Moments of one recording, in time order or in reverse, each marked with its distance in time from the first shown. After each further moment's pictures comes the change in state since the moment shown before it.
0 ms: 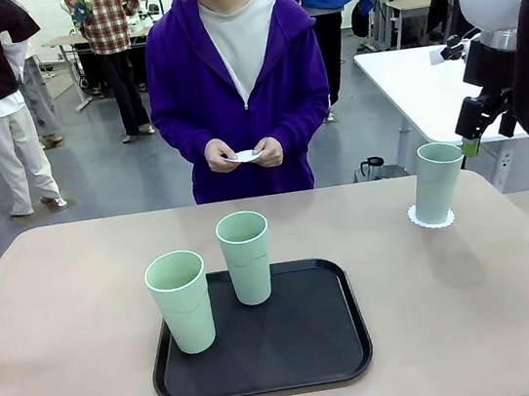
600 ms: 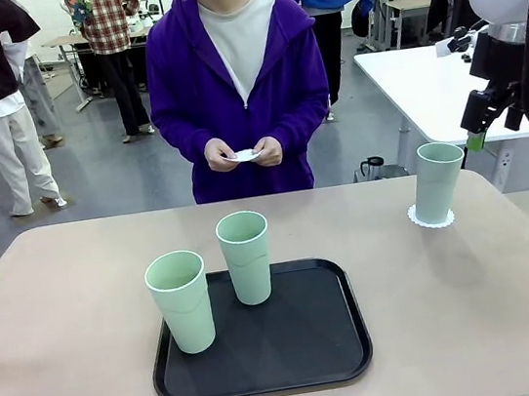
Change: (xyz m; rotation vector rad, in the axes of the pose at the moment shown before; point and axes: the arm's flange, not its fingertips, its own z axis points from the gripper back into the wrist) left arm 0.000 0.000 0.000 0.000 0.000 0.000; right arm -0.004 -0.004 0.007 -0.007 -0.016 -0.007
